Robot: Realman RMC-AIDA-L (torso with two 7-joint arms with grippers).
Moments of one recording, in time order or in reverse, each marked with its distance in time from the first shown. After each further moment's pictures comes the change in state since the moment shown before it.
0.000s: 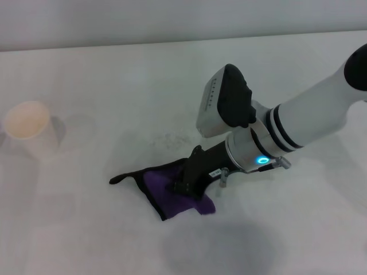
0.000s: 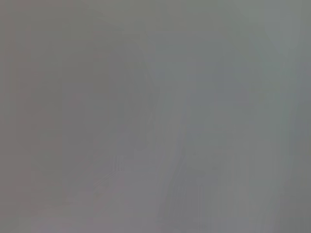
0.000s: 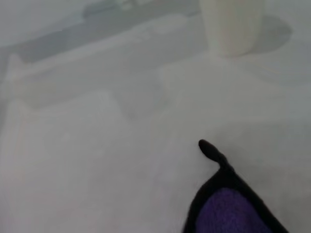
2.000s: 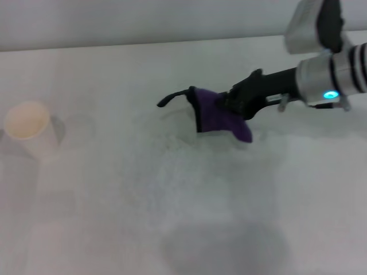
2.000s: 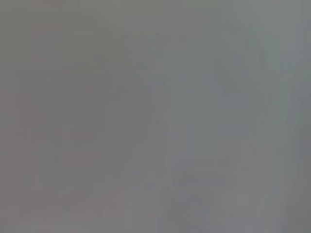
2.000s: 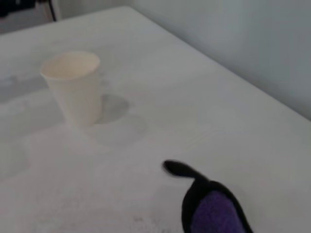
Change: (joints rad) left arm -0.011 0.005 -0.008 0.002 -0.010 0.005 0.015; right arm -0.061 -0.060 0.496 0.015 -0.062 0.103 -0.201
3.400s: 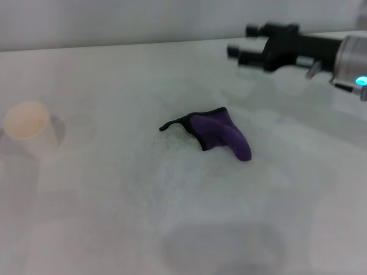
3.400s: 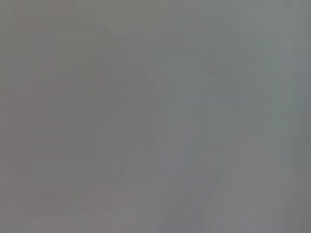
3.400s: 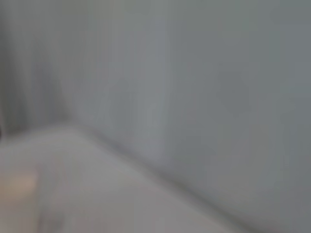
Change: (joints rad) left arm -0.001 0.000 -0.001 0.001 -0.001 0.000 0.013; right arm -0.156 0.041 0.176 0.022 0.393 -0.035 -0.327
